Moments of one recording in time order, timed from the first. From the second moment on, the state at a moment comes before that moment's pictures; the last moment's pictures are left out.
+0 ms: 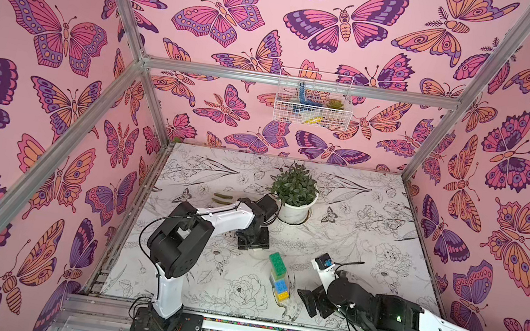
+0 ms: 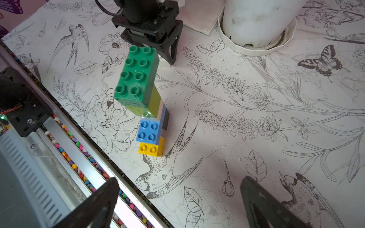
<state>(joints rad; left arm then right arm) -0.65 1.87 1.22 -0.79 0.10 -0.78 1.28 0.76 0.65 -0.72 0.37 0.53</state>
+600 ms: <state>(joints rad) -0.66 1.90 1.25 -0.81 0.04 -0.83 1.28 0.67 0.62 -0.76 0.41 0.59</state>
